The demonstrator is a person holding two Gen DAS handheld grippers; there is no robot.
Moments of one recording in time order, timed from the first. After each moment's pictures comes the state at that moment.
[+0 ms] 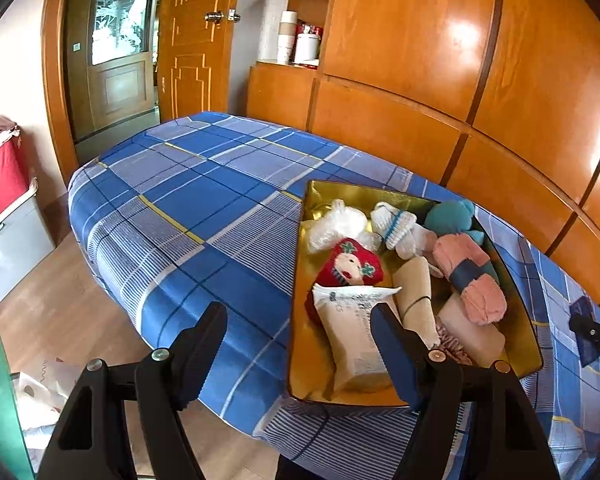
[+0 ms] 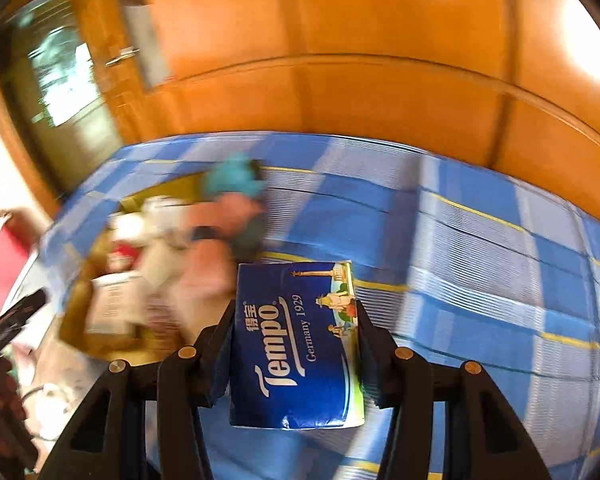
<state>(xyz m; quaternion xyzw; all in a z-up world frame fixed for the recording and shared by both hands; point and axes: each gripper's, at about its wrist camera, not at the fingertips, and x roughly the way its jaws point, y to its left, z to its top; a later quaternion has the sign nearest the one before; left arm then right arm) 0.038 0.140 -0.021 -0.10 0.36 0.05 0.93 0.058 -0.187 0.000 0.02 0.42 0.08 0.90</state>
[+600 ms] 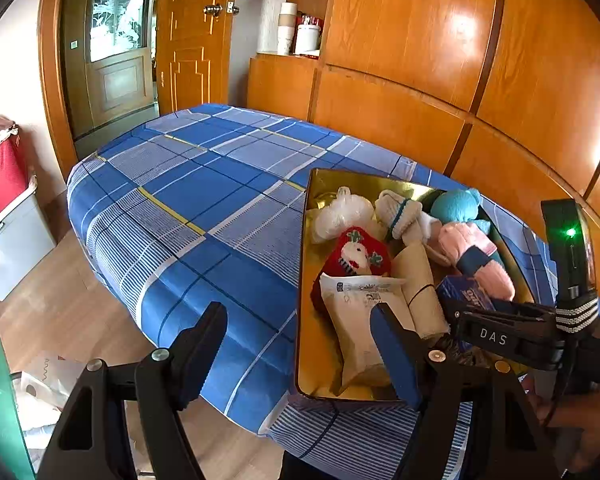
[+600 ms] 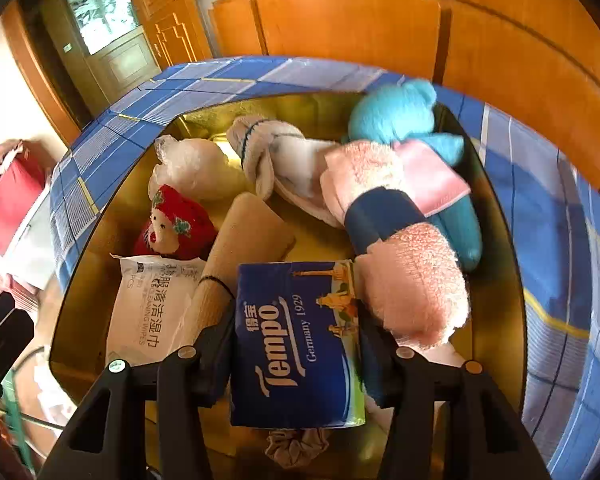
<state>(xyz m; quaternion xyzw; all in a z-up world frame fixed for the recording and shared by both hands) 0.044 0.140 -0.033 -0.10 0.37 0.04 0.92 0.139 -0.053 -0.081 -0.04 0.50 0.13 0.86</state>
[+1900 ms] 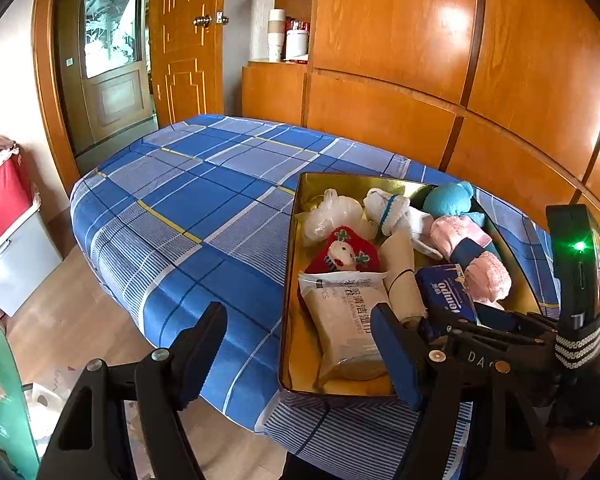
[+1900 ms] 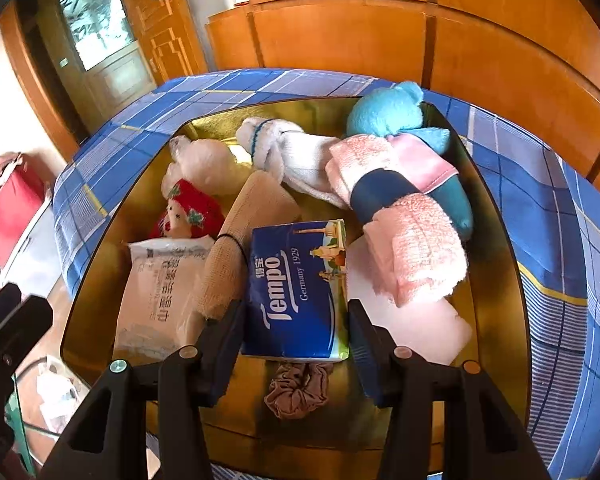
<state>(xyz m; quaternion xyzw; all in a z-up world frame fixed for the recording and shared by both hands) 0.037 0.120 -0.024 -0.06 0.37 0.05 0.93 0.108 -0.052 -0.076 -0.02 0.48 0.12 0.87</state>
